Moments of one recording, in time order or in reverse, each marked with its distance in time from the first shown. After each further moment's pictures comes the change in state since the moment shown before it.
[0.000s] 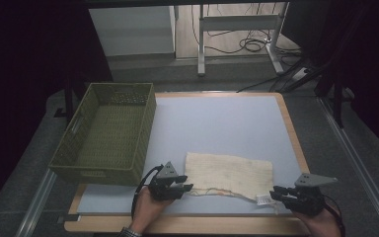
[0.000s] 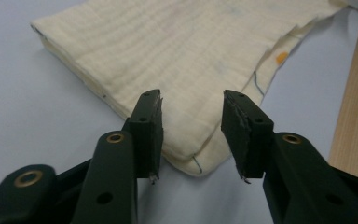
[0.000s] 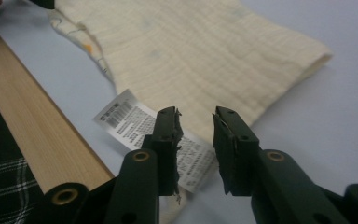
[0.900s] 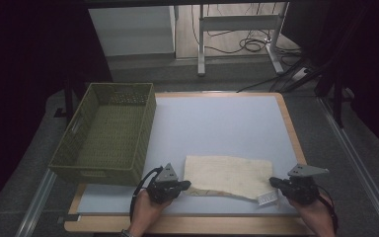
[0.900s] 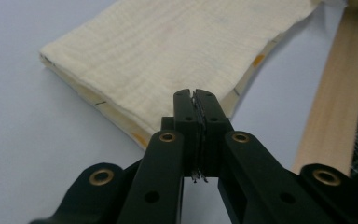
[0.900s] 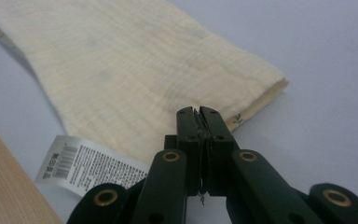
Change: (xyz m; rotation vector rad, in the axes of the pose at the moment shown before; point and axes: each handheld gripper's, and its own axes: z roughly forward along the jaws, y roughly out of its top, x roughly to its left) left arm -0.017 0.007 -0.023 -0.014 -0.004 0.042; right arm -0.010 0.020 0.014 0.003 -0.119 -0.025
